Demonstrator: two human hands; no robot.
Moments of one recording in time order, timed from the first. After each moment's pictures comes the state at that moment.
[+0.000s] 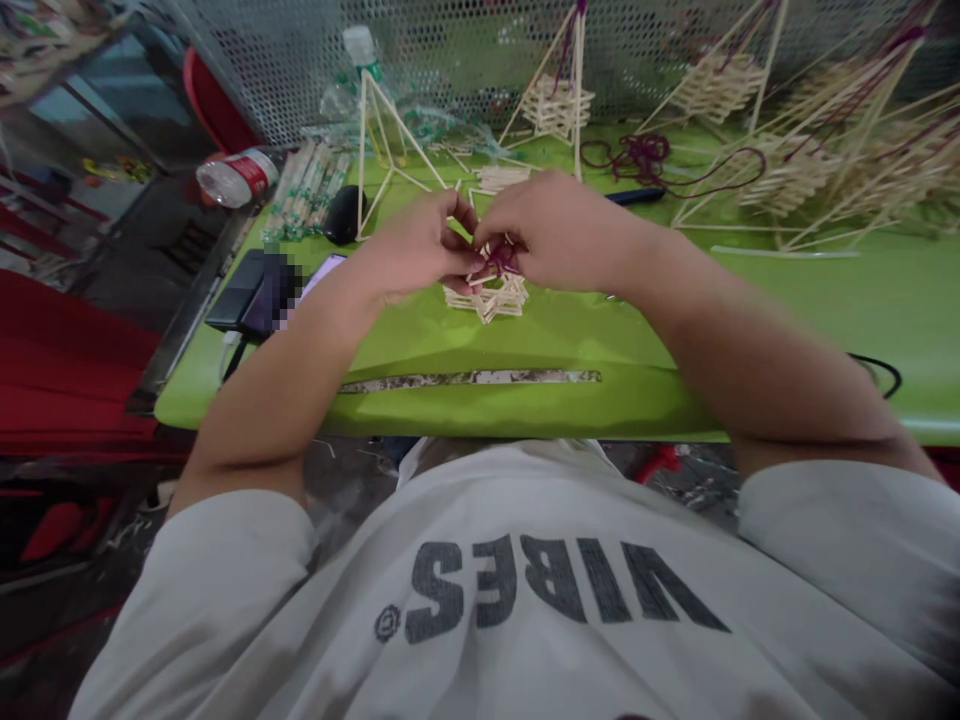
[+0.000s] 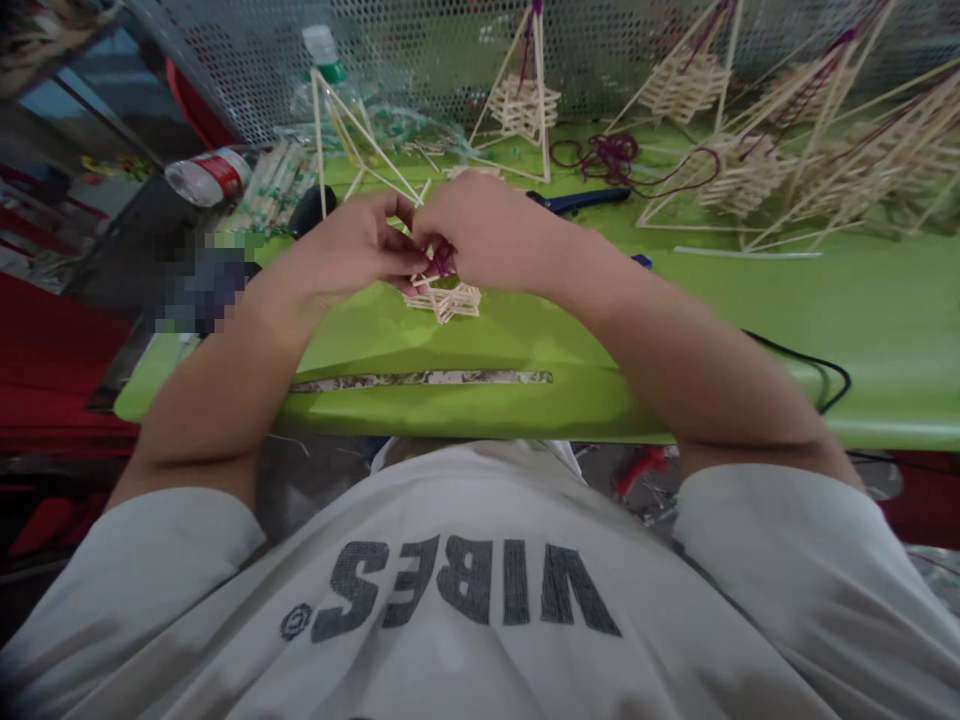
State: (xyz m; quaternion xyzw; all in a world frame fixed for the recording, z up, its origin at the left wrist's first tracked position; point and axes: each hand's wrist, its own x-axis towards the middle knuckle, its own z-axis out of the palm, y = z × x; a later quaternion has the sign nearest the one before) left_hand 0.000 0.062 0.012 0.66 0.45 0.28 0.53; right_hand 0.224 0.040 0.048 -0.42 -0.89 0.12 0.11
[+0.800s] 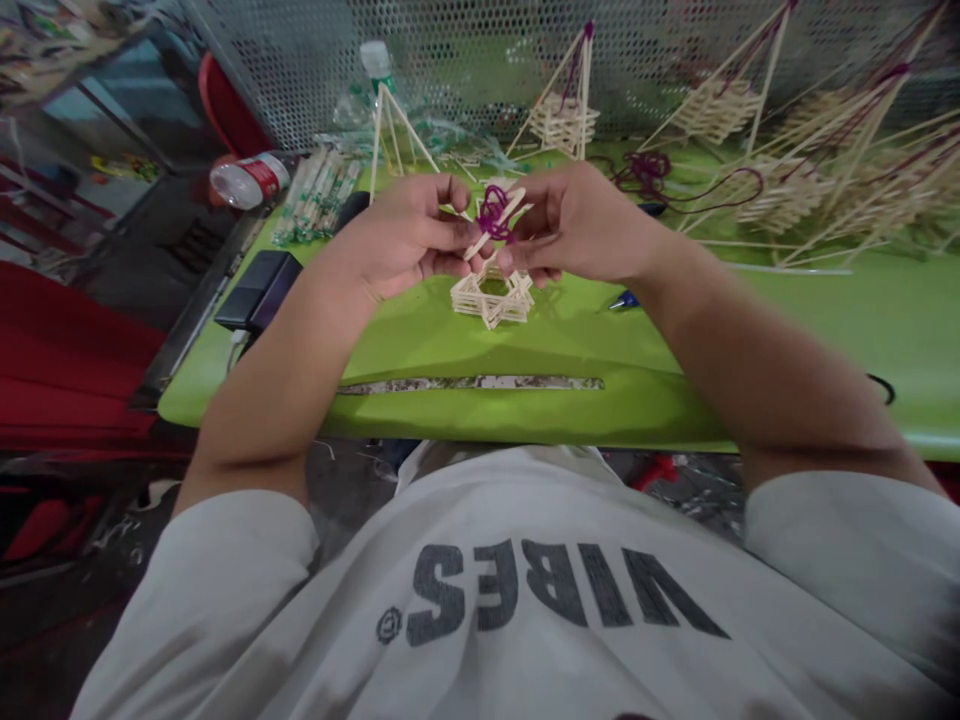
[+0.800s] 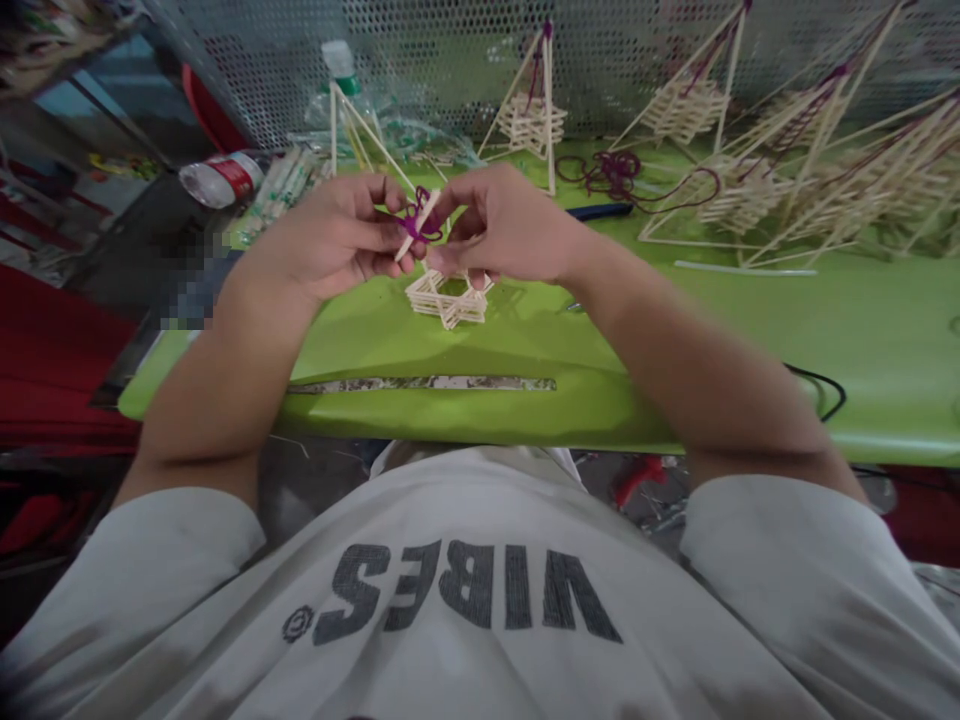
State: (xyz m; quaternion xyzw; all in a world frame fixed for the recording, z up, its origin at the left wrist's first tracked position) left_hand -0.015 0.054 0.036 0.61 0.40 0.33 0.60; right_hand 0.239 0.041 0.042 -0.38 -0.76 0.46 0.27
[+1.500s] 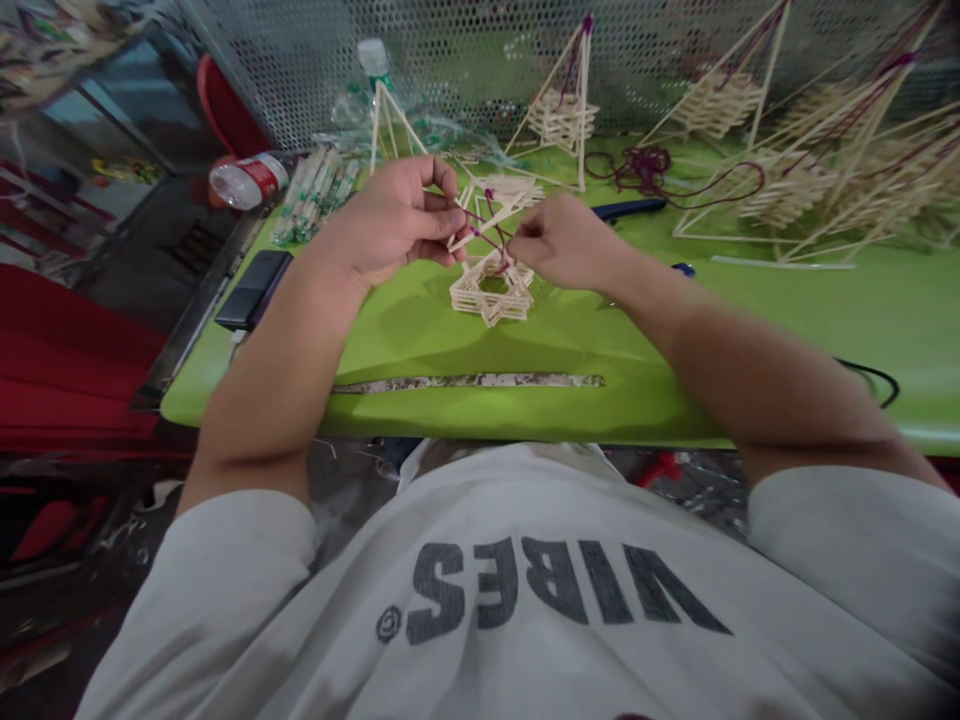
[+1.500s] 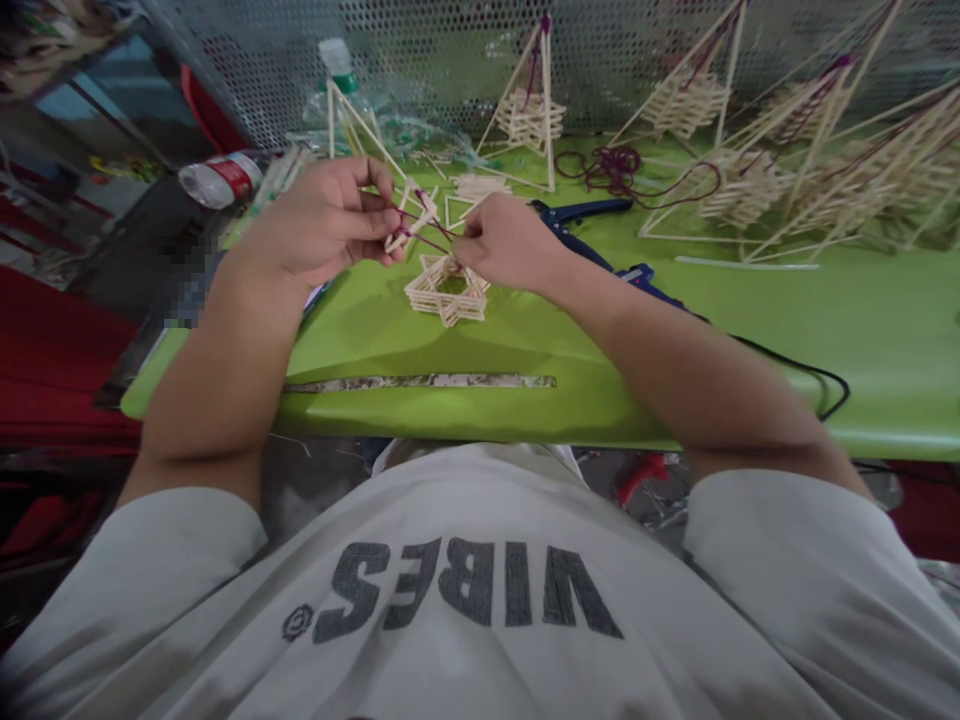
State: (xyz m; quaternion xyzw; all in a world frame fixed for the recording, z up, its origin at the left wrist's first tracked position) left_hand -0.027 0.068 0.035 0.64 0.40 0.35 0.55; right_hand 0.227 0.055 0.015 -0.53 -0.80 0.18 0.22
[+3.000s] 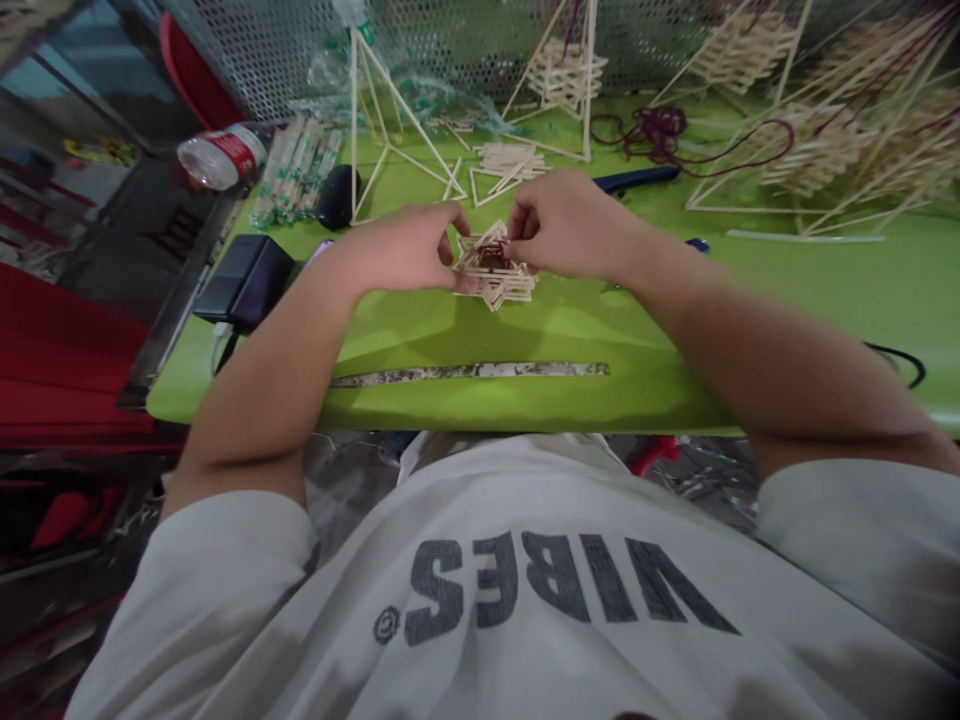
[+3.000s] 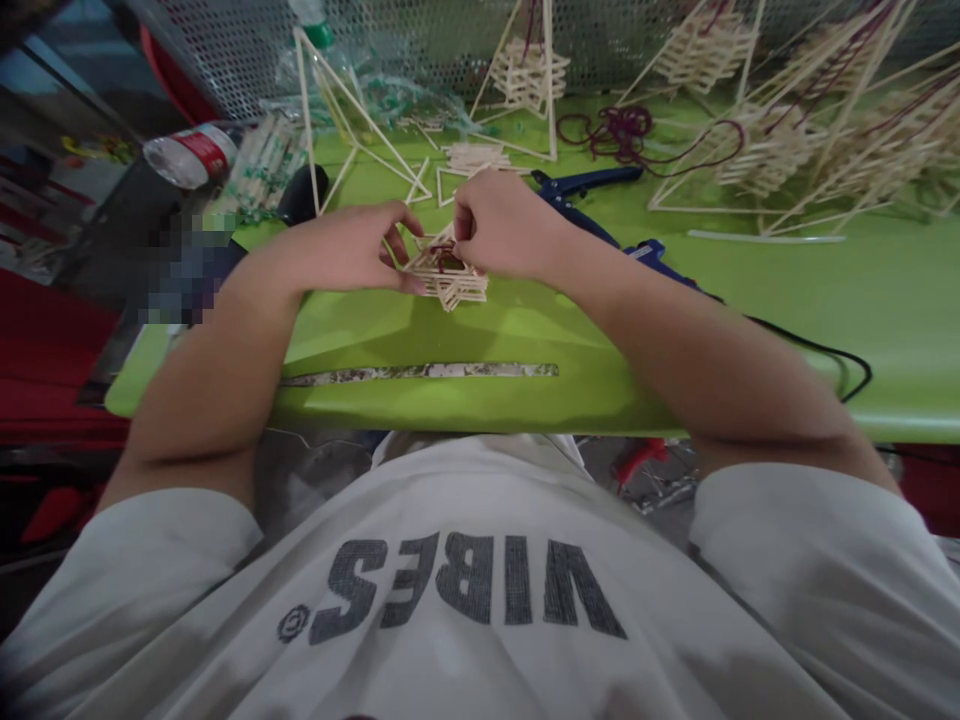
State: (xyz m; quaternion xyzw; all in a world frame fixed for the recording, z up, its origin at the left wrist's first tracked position) left_hand -0.028 0.088 0.002 0.83 0.47 0.09 0.27; right_hand 0.232 0.058 0.010 -0.52 -0.80 0.21 0.18
